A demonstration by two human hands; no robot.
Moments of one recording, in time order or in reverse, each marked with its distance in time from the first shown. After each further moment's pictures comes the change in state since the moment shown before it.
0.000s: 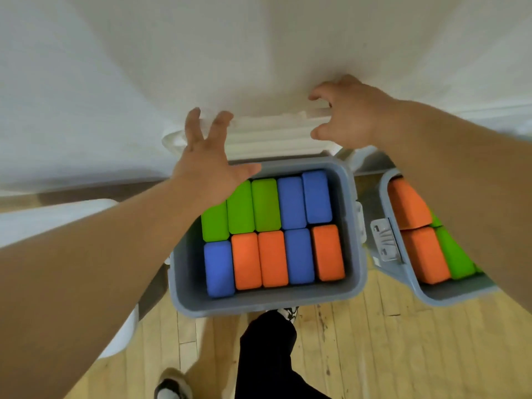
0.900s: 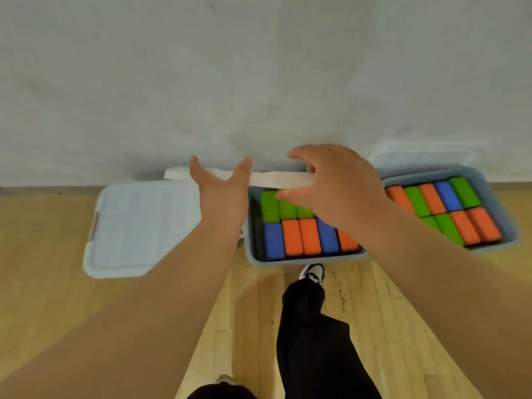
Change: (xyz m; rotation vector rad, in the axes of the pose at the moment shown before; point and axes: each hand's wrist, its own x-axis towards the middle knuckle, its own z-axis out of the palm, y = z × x) left_hand -0.387 -0.051 -0.159 -1.116 0.360 -0.425; right_hand -0.421 -0.313 -0.008 0.107 0.392 -0.186
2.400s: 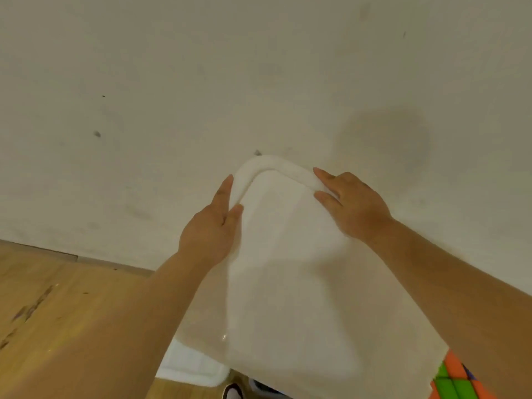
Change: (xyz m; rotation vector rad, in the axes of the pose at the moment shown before) left_hand -0.032 0.287 -0.053 0.751 0.121 0.699; right_hand 0.185 -0.010 -0.251 -0.009 0.219 -0.257
